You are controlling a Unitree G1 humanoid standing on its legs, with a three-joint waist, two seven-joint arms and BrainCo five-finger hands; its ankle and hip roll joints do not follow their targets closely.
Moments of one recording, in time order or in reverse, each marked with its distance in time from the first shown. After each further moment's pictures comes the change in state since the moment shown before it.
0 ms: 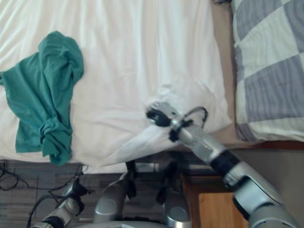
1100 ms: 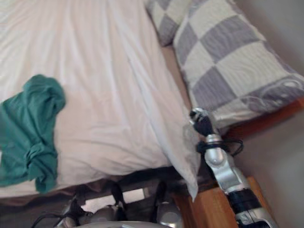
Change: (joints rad) left arm 0.106 -0.039 0.016 0.006 0.023 0.037 -0.036; right arm 0.312 0.186 -0.364 -0.080 0.150 0.089 -0.183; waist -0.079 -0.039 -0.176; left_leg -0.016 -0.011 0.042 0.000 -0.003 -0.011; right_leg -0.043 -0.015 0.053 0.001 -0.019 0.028
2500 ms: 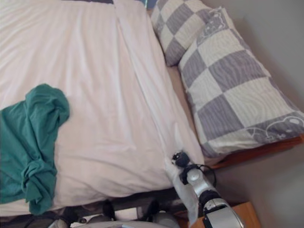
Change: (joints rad) left arm -0.004 0.070 -0.045 0.047 -0.045 -0.013 -0.104; right arm -0.092 0.291 -0.058 0.918 -0.025 -0.100 0.195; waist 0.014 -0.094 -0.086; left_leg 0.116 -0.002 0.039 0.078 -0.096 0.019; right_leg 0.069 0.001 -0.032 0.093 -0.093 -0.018
